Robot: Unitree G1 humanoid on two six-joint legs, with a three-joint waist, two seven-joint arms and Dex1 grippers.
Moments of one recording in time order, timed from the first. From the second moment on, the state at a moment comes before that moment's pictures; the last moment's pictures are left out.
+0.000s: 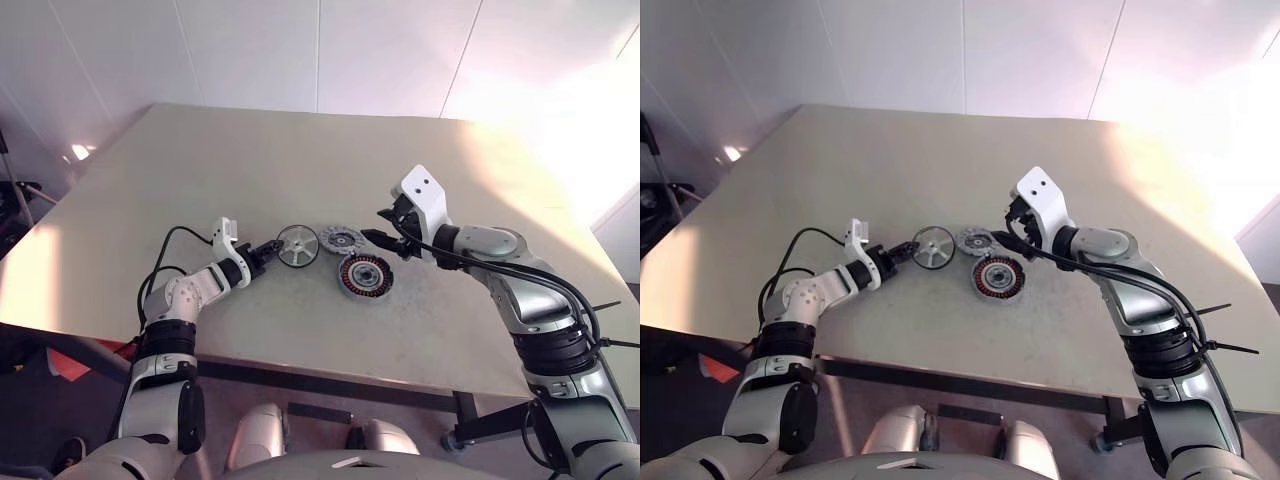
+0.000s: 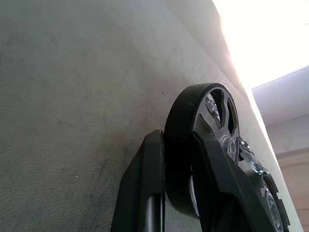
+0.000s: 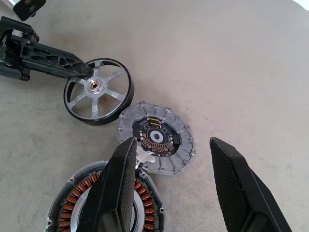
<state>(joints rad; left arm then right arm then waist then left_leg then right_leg) -0.50 0.17 0.32 0.42 -0.65 0.87 -0.50 -0.47 -0.56 0.11 -0.23 0.22 0.76 0.68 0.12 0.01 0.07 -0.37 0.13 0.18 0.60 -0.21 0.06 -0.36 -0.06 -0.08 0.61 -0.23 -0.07</state>
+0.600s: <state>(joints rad) -0.48 0.07 0.47 0.27 -0.96 1.30 -0.34 -0.53 -0.68 0.02 0.00 0.15 0.63 0.64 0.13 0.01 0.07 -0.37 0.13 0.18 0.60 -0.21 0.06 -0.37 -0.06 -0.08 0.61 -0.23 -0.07</state>
